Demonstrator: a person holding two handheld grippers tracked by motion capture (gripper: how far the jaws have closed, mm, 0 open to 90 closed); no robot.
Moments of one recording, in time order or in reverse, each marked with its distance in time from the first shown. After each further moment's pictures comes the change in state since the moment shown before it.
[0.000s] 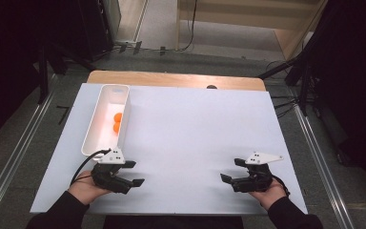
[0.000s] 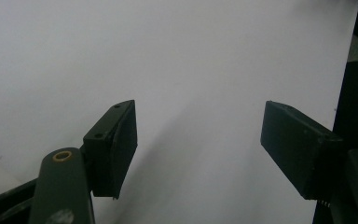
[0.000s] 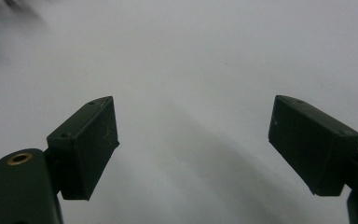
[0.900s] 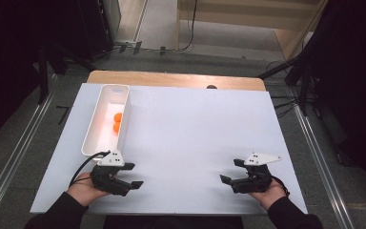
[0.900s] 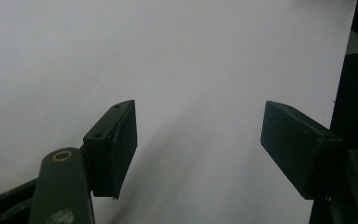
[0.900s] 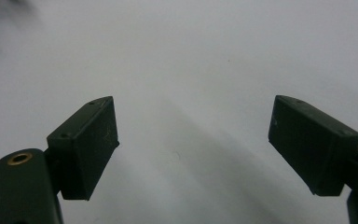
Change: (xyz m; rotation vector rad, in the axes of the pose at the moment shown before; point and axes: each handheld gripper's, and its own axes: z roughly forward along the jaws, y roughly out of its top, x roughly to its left) left arm 0.000 -0.004 0.000 0.006 -0.012 0.000; right arm 0.001 -0.001 0.001 0.011 -0.006 -0.032
